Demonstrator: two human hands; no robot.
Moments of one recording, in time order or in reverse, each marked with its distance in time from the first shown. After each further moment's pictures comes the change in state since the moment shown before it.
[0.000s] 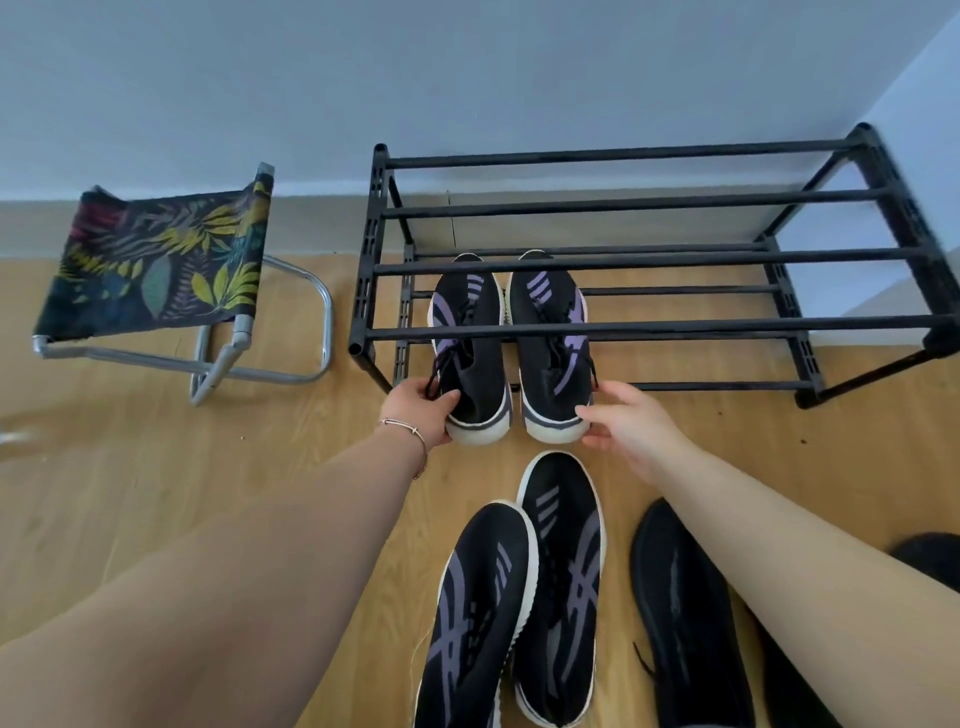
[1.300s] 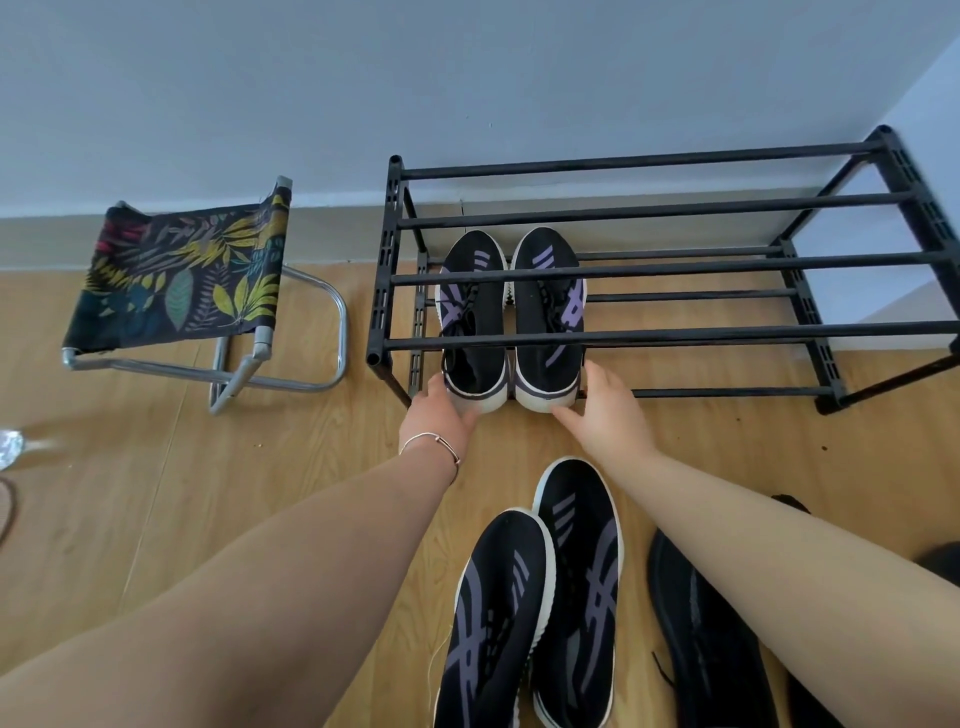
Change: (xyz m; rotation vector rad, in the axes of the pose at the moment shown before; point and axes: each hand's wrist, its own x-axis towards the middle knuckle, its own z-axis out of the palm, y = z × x) left_hand -0.013 0.010 0.008 0.703 0.083 0.159; right_hand 0.015 0.000 0.043 -0.877 0.219 -0.490
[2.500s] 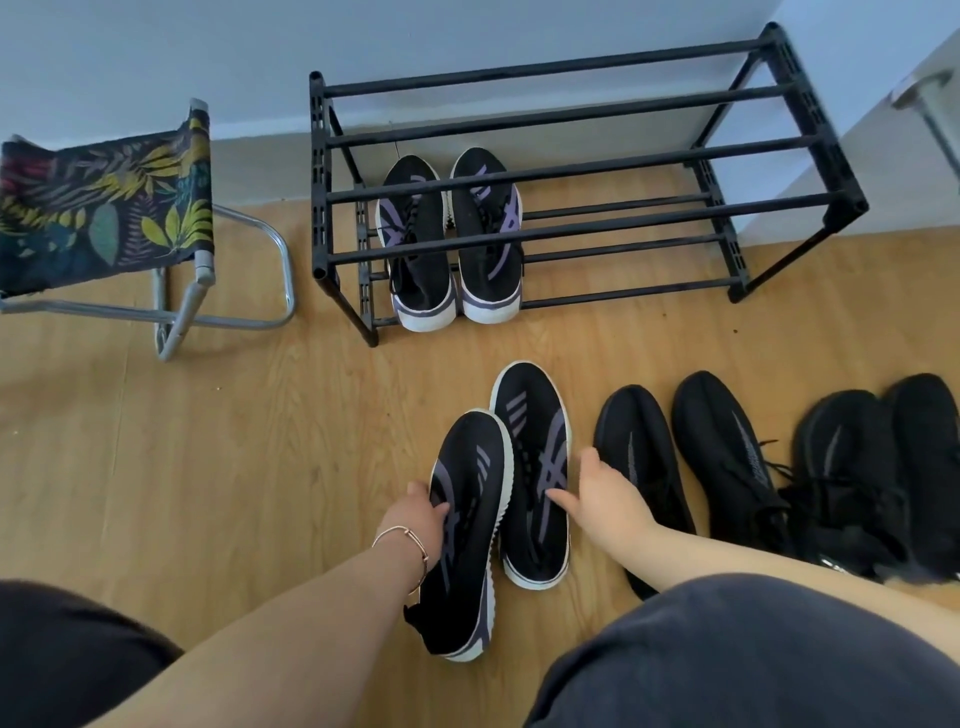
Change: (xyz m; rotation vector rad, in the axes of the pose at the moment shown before) left_hand -0.151 -0.108 0.071 0.190 -0.410 -0.097; right_hand -0.199 0.074 0.039 -0.159 -0.281 0.197
